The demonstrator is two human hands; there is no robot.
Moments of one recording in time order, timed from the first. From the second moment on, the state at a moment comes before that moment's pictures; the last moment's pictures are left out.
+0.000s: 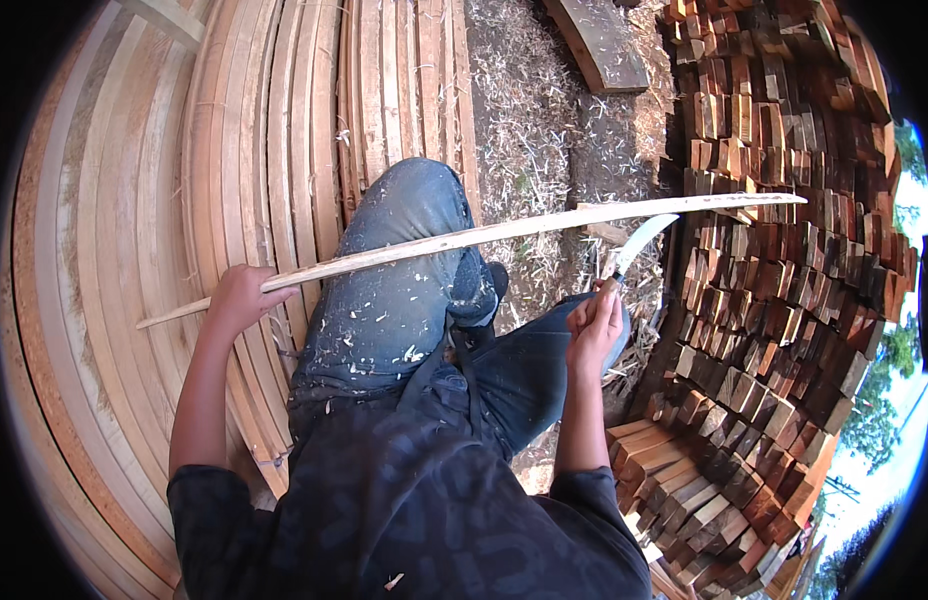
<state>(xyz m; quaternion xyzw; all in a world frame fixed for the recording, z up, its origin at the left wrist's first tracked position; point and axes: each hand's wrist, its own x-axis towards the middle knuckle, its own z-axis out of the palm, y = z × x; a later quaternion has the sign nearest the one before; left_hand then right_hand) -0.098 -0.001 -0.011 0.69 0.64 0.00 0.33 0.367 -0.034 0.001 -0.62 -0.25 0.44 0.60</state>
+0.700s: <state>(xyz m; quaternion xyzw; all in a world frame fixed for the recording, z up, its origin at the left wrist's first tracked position) -0.102 0.000 -0.018 0.72 0.62 0.02 0.31 0.373 -0.029 -0.004 -0.63 -0.47 0.50 0.37</state>
